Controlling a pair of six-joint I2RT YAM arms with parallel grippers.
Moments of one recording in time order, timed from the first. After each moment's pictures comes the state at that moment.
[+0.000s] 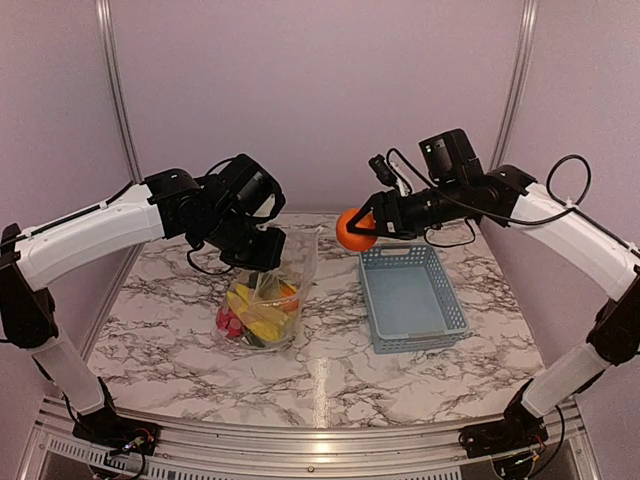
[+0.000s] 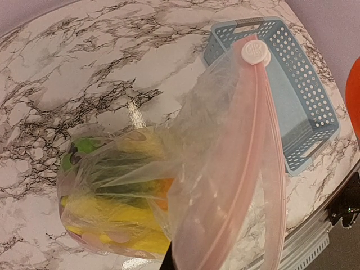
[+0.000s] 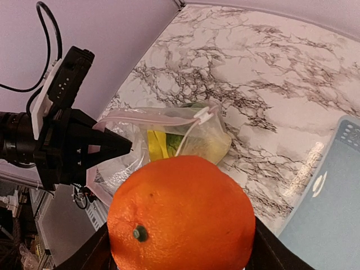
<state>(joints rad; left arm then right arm) -0.92 1.66 1.64 -0.93 -0.13 -0.53 0.65 1.47 1.53 -0.72 -0.43 0.36</state>
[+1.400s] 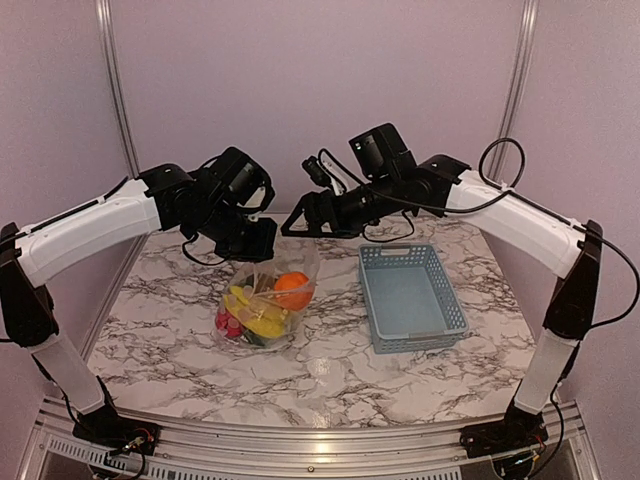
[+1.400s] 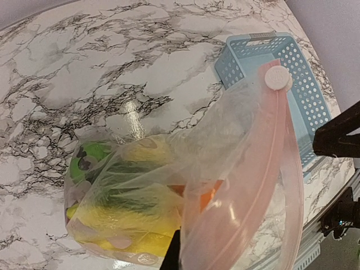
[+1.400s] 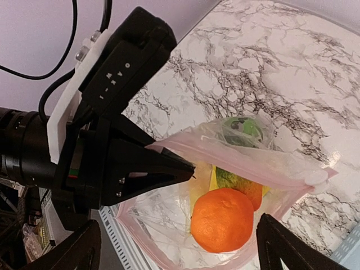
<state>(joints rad) -0.85 1.65 1.64 -0.92 -0.09 -0.55 0.83 1.79 1.82 -0.67 -0.46 0.39</state>
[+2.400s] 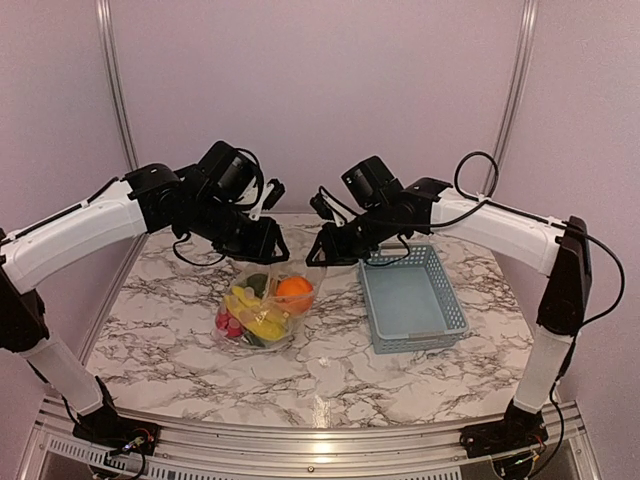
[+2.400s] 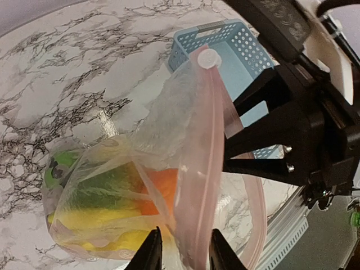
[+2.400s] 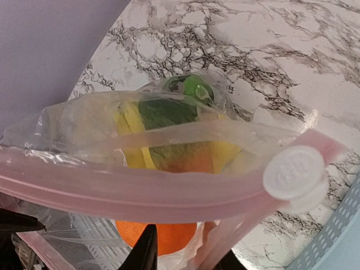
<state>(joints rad) -0.86 1.60 1.62 -0.87 0.06 -0.46 0.80 1.82 1.69 -0.70 -0.36 0.38</state>
